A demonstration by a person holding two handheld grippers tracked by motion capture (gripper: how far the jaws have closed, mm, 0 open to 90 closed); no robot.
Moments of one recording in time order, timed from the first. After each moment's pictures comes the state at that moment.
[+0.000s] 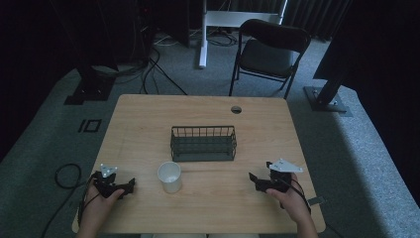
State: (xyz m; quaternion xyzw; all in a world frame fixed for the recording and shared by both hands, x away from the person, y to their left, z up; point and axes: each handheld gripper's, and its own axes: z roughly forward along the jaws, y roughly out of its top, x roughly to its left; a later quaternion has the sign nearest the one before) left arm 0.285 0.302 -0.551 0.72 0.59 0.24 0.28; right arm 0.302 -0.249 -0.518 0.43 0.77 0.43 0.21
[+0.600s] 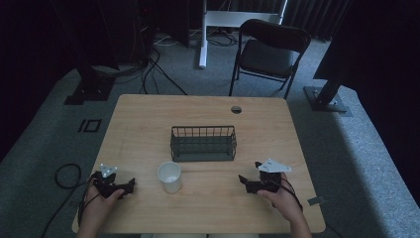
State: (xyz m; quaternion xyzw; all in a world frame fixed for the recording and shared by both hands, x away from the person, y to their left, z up) left arm 0.285 0.302 -0.551 0.72 0.59 0.24 0.28; right arm 0.303 -0.222 -0.519 0.39 0.79 0.44 0.19
